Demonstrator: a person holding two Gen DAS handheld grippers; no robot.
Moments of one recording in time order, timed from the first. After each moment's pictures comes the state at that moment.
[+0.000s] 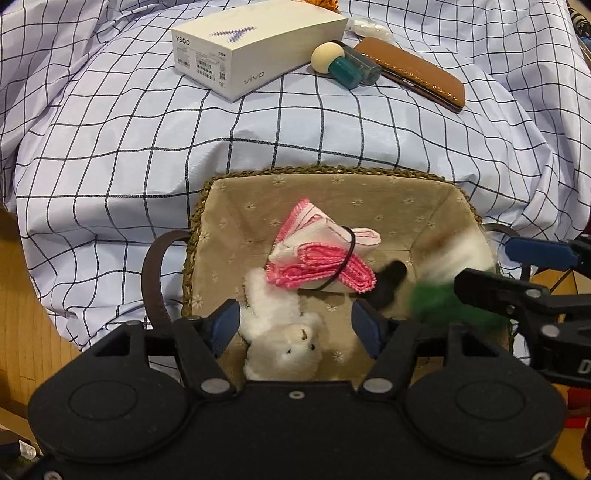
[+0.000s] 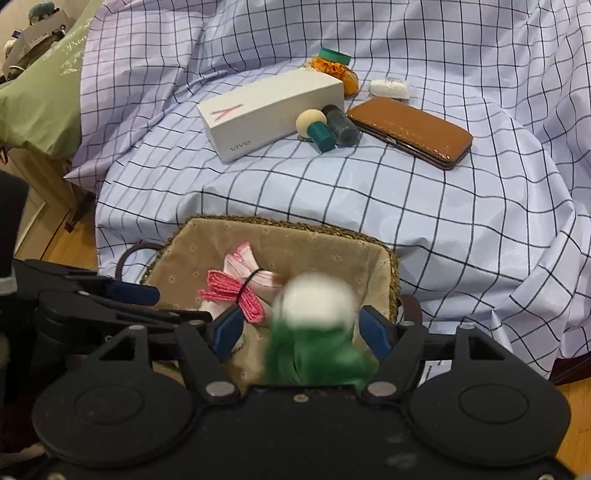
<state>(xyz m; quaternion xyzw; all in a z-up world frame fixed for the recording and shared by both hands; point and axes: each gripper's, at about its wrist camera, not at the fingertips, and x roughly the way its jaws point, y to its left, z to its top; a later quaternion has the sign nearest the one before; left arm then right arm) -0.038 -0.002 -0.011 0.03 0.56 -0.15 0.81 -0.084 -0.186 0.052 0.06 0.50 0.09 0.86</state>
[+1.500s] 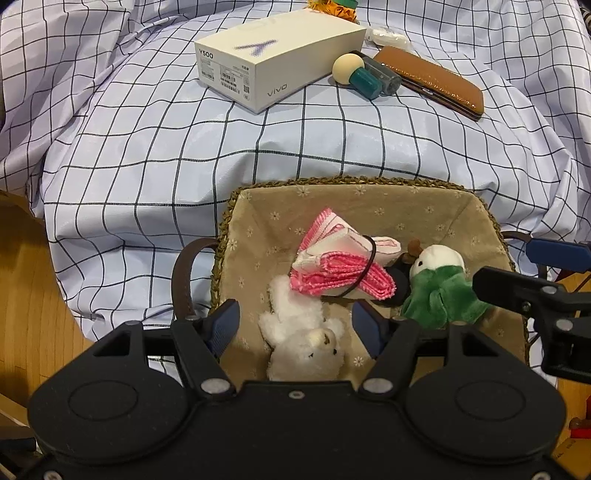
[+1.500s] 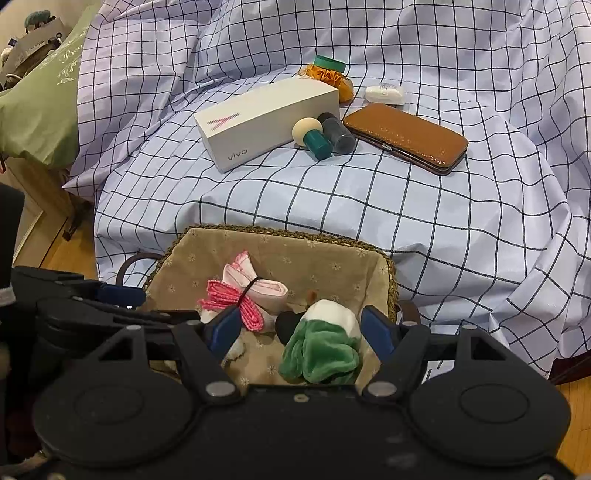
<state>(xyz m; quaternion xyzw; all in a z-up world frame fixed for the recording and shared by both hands) -0.039 0.000 -0.004 0.05 0.55 -0.12 0.82 -0.085 -0.188 0.054 0.07 0.49 0.08 0.86</state>
